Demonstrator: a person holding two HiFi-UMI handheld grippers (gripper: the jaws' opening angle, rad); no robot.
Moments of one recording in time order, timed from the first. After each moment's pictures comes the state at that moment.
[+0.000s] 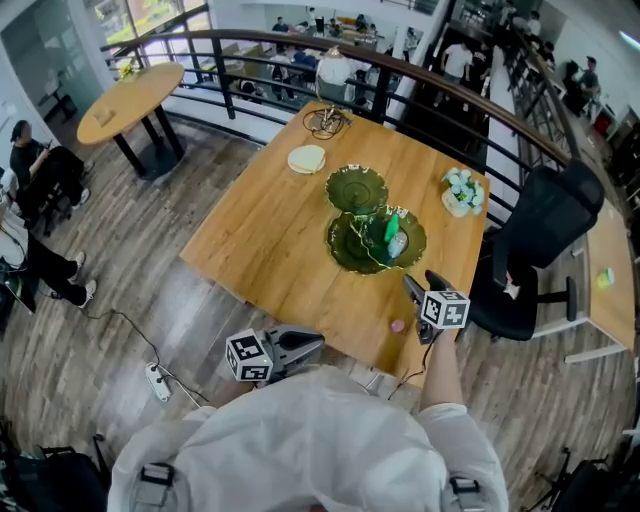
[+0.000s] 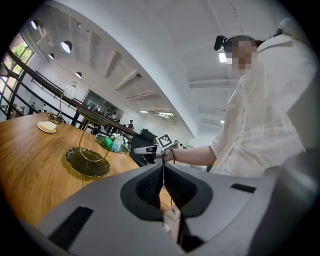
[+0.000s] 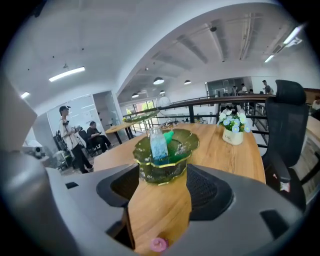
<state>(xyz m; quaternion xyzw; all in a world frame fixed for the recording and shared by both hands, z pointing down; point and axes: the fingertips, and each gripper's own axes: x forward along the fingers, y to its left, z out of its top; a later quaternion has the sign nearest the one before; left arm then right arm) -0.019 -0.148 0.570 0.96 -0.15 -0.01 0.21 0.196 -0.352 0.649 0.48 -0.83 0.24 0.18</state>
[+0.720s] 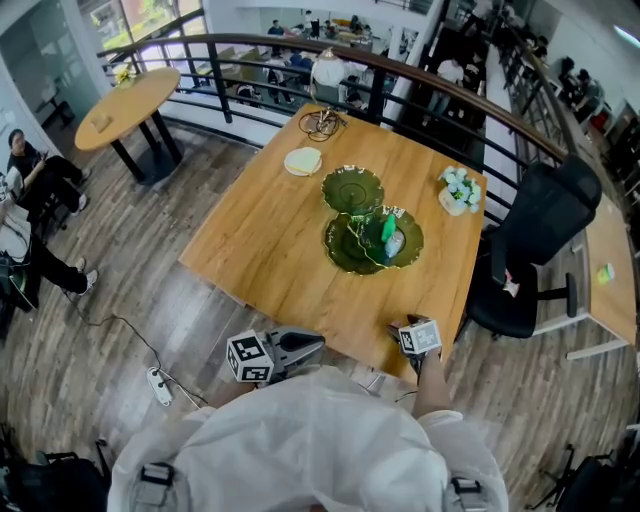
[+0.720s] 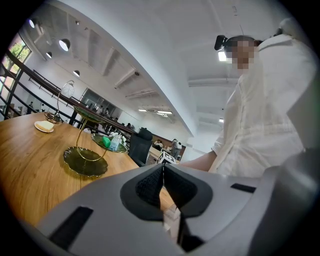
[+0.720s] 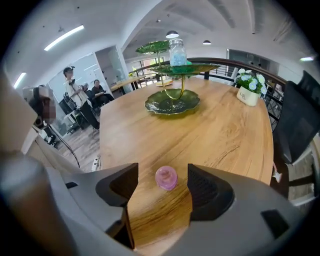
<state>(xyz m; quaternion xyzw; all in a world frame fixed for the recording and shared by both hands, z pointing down) -0.014 -0.147 0.571 0.97 -0.14 0.00 0.21 0.187 -0.242 0.779 0.38 -0.78 0.30 0.40</state>
